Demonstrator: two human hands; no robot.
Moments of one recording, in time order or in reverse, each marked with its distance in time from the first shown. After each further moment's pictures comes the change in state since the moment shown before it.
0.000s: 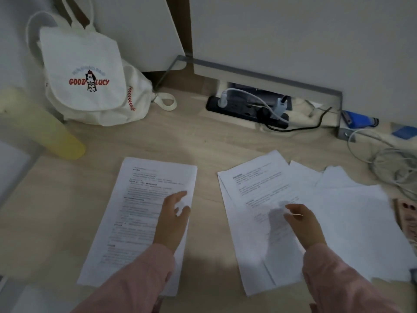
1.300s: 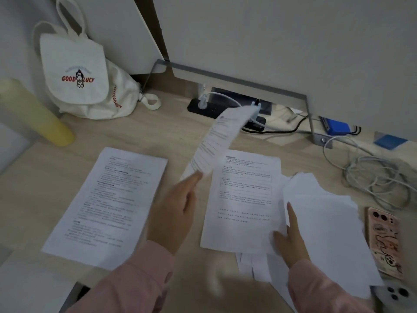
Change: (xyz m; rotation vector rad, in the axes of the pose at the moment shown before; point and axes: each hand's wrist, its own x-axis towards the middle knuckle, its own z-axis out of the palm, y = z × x) left_hand -0.083 0.071 0.103 0.457 0.326 0.685; right_hand 0.003 0.067 -0.072 0.137 -0.187 -0.046
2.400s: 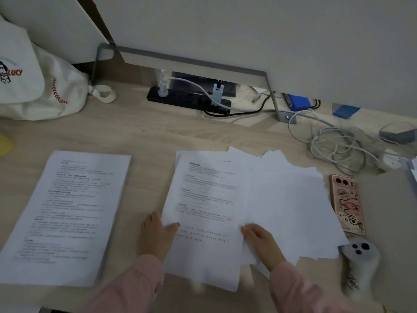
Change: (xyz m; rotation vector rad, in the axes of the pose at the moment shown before) left_hand -0.046 -0.070 0.092 0.127 -0.508 -0.678; right_hand -0.023 0.040 0.012 0.238 -0.118 0.124
